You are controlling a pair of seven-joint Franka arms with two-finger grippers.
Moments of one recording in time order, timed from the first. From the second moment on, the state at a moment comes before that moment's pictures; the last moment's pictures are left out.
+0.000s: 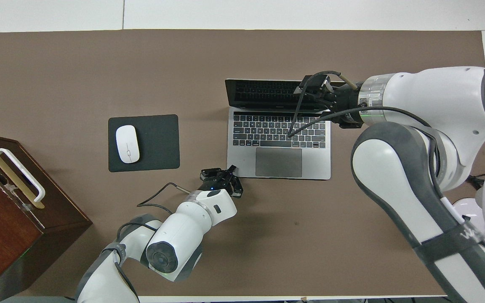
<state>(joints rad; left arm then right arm) -0.76 0.26 0.00 -2.50 -0.17 3.49 -0.08 0.02 0.10 0.26 -1.89 0.47 2.28 0.54</state>
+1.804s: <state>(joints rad) -0.48 -0.23 0.00 -2.09 -0.16 2.14 -0.04 -0.07 -0.10 0.15 -1.86 0.09 1.75 0.11</state>
